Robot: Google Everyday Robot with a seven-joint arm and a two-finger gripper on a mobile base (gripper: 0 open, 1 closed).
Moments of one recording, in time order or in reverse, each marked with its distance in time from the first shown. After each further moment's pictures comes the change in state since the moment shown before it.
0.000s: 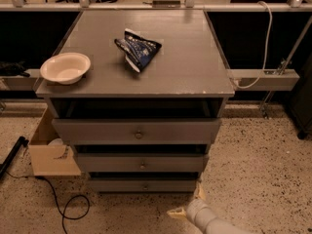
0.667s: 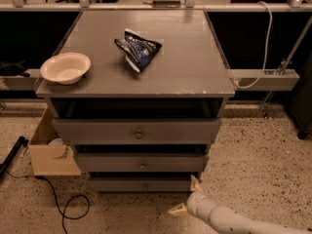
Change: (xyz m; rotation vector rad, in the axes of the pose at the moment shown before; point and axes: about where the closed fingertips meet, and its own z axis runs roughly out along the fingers) arm -0.008 0.001 0.013 -0.158 -0.011 -0.170
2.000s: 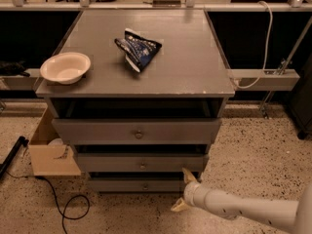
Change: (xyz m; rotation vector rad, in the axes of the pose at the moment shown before) arm -0.006 -0.009 0.026 -0.126 0.057 -0.274
